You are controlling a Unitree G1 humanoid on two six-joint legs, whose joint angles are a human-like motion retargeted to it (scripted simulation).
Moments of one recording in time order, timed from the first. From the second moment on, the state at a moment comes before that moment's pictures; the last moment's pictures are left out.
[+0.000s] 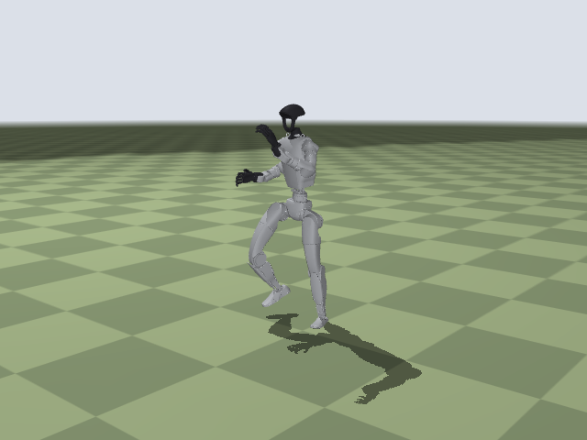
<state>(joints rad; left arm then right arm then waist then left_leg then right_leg) -0.69 0.73 -0.13 -0.17 0.16 -0.21 0.46 0.35 -0.48 0.02 -0.23 0.04 -0.27 -0.24 -0.30 0.13 0.15 0.07 0.21 0.21 0.06 -0.38 -0.02 -0.49 -0.20 -0.23 1.19 -0.29 0.15</state>
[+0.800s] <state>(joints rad) -0.64 0.38 -0.11 -0.32 -0.55 -0.35 0.54 0.40 -0.57 0.03 -0.37 0.26 -0.26 -0.18 -0.26 0.05 0.24 0.12 0.18 0.19 0.07 -0.42 0.02 -0.37 -0.20 -0.25 0.93 -0.12 0.19</state>
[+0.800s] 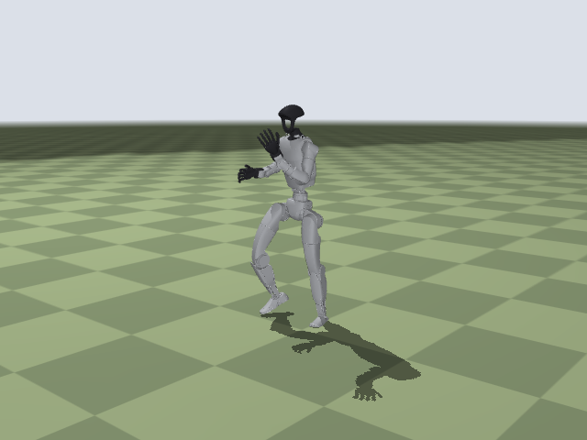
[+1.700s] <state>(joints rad) 0.43 0.40 0.08 -0.20 -0.28 -0.22 0.36 -0.69 -0.37 0.14 -0.41 0.11 -0.25 -0.38 0.35 -0.22 0.17 -0.59 0.26 0.32 1.56 -0.46 0.05 0.08 -0.26 -0.18 0.05 -0.31 0.08</state>
